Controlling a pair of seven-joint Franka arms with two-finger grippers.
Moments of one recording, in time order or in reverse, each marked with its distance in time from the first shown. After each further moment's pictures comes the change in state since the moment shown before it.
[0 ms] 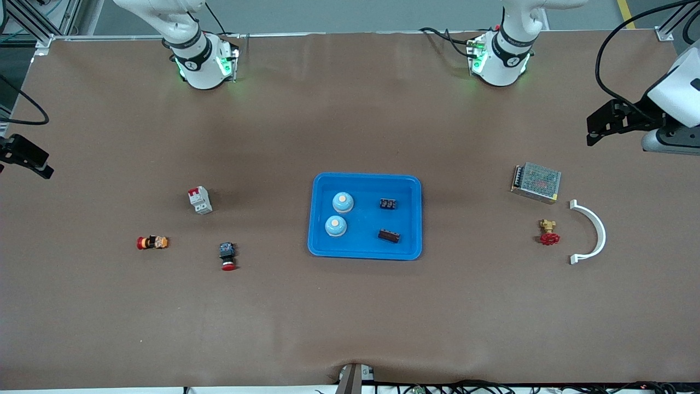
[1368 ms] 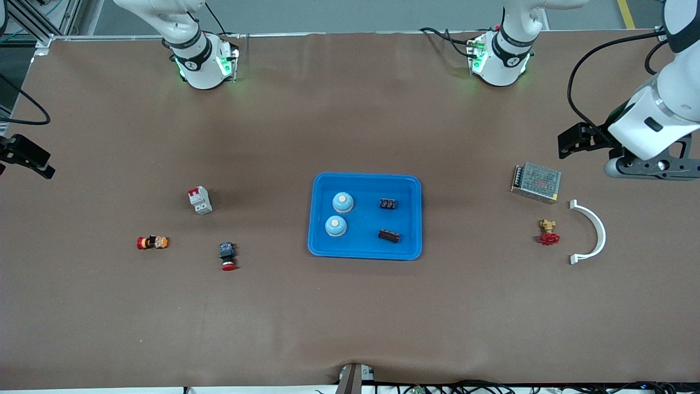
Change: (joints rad) left arm -0.025 0.058 -0.015 -0.051 -0.030 0.002 -0.177; right arm 0.000 0.001 0.004 0.000 -0.001 -0.001 -0.001
